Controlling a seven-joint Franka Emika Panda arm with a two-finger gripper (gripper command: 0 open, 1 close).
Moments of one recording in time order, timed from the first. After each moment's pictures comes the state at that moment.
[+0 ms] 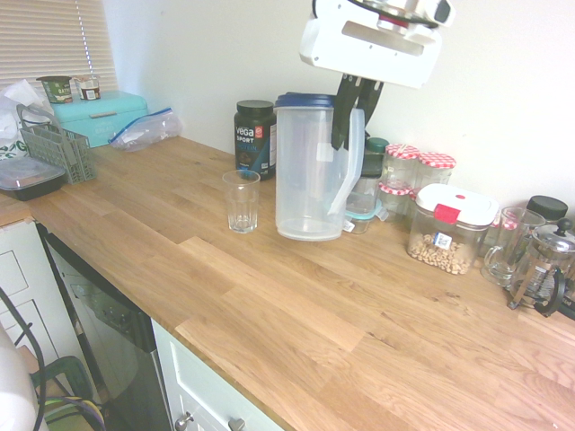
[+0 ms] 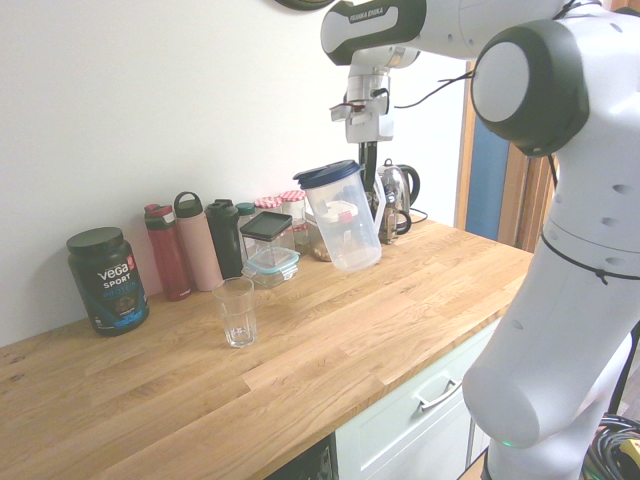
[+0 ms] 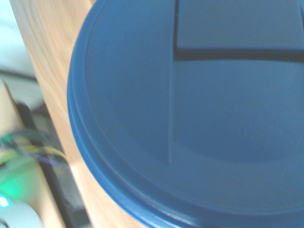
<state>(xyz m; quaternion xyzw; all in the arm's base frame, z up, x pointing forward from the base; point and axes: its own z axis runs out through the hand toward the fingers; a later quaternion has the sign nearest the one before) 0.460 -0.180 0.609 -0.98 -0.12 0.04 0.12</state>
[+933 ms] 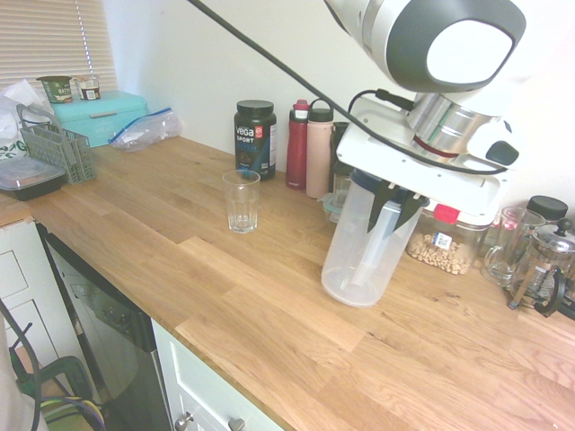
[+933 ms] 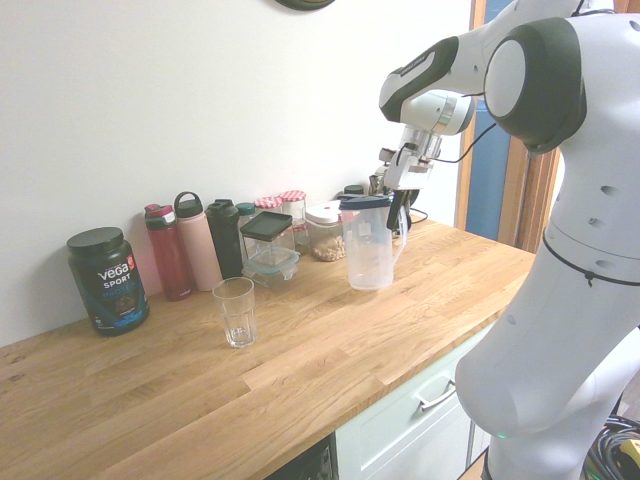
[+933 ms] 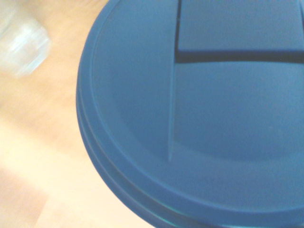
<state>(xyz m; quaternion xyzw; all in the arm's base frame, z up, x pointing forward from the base) 0.423 -0.263 0.505 -0.95 0.26 -0.06 0.16</state>
